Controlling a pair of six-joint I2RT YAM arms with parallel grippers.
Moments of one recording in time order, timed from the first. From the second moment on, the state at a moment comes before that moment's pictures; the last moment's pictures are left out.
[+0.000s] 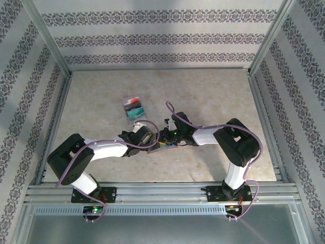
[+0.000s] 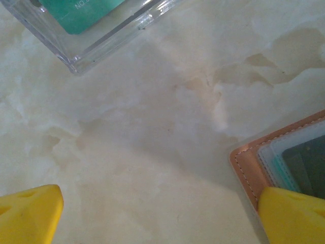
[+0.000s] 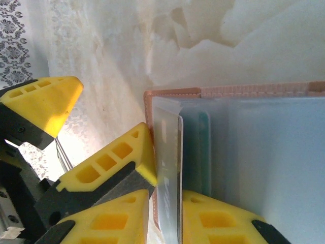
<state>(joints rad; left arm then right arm) -0.77 1.57 0.69 -0.23 -0.51 -0.46 0.64 1.80 0.75 0.28 -0.65 0.93</state>
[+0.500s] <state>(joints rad) -0.77 1.57 0.69 -0.23 -0.51 -0.46 0.58 1.81 0.66 0.50 -0.73 1.03</state>
